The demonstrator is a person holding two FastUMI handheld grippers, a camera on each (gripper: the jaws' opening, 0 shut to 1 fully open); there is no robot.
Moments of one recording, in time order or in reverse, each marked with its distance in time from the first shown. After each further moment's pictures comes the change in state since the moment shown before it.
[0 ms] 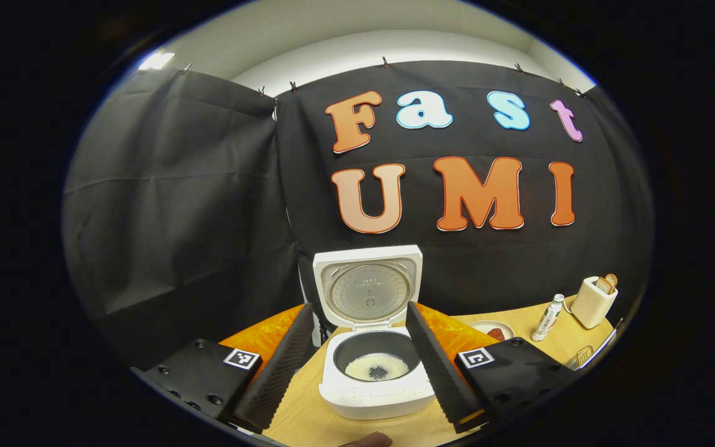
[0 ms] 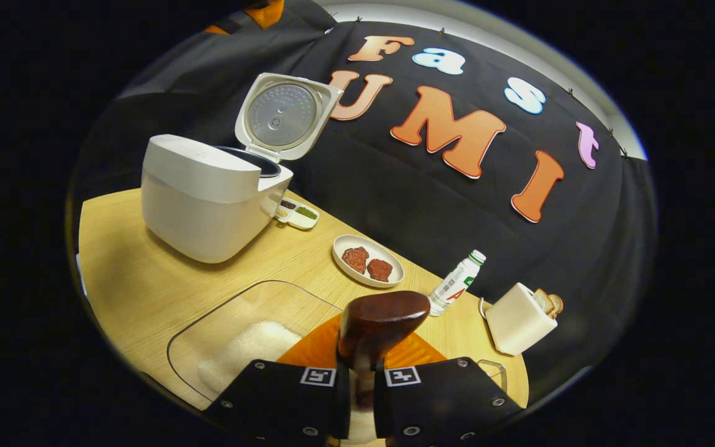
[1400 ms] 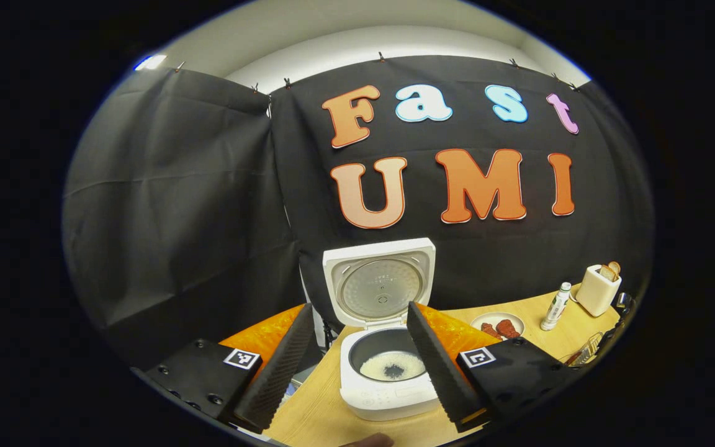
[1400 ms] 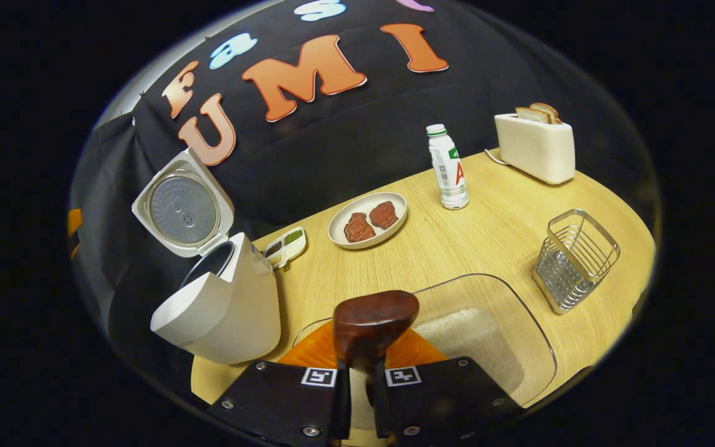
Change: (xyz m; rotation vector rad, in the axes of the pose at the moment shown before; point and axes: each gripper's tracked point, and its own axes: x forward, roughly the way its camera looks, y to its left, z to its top) left arm 0.022 0.034 -0.007 0.035 0.009 -0.034; right arm 0.019 0.016 -0.014 0.998 0.261 0.036
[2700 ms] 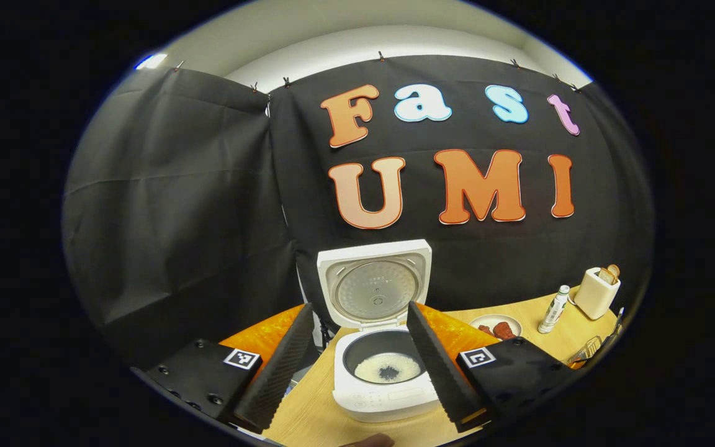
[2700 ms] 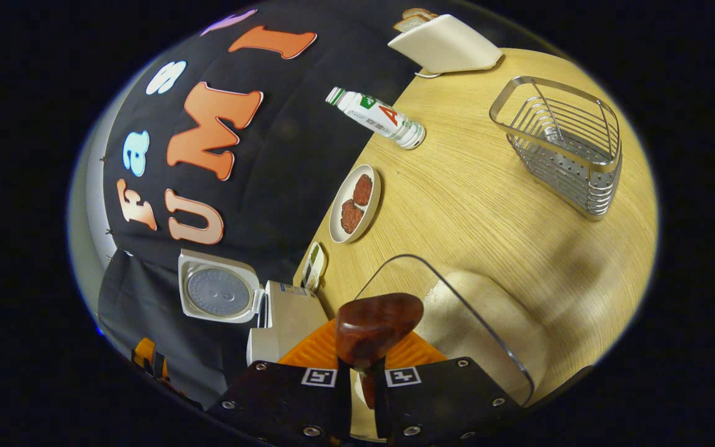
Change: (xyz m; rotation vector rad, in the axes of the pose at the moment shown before) left arm 0.004 -0.015 0.005 -0.011 0.000 -0.001; right arm 0.005 -0.035 0.004 0.595 0.133 0.227
